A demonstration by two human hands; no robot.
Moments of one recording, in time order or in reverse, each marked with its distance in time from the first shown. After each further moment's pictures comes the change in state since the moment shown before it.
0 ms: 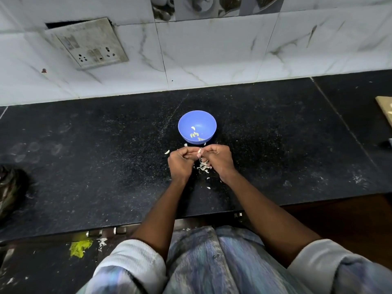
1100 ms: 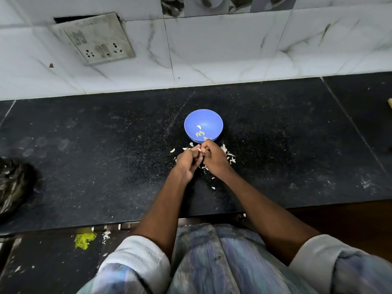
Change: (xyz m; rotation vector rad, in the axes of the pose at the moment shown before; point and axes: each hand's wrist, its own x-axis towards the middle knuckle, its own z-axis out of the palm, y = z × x) left_hand 0.019 0.027 0.003 -0.604 0.039 -0.739; right_hand 0.008 0.003 0.022 -0.433 -0.085 -0.231
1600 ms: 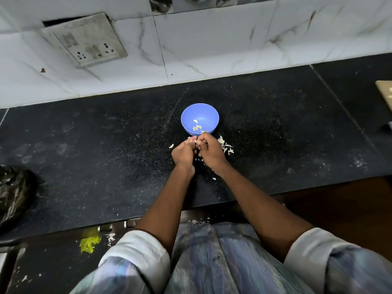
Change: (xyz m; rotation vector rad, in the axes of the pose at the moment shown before) left_hand -0.017 -0.008 0.002 0.070 0.119 0.254; right_hand -0.007 -0.010 0.015 0.130 0.106 0.081
